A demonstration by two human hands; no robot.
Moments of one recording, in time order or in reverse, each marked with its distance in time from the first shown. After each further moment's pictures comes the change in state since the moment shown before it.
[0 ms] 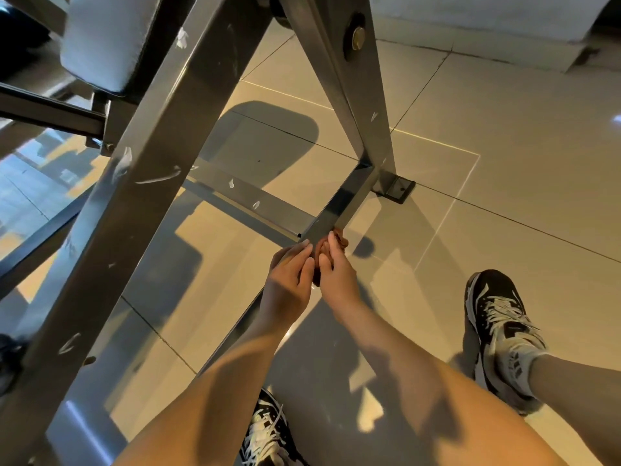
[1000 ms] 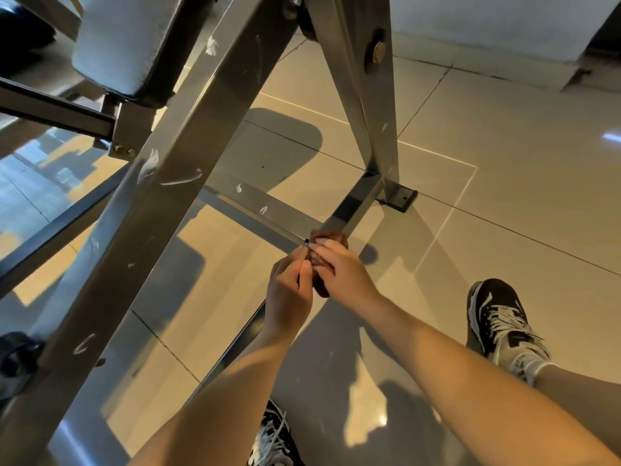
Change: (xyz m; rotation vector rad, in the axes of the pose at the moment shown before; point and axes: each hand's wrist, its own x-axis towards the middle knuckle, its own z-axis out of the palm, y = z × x) left_hand -0.005 -0.002 -0.006 -0.149 0.059 -0.176; right_hand 0.013 -0.012 -0.016 -0.669 -0.144 -0.424
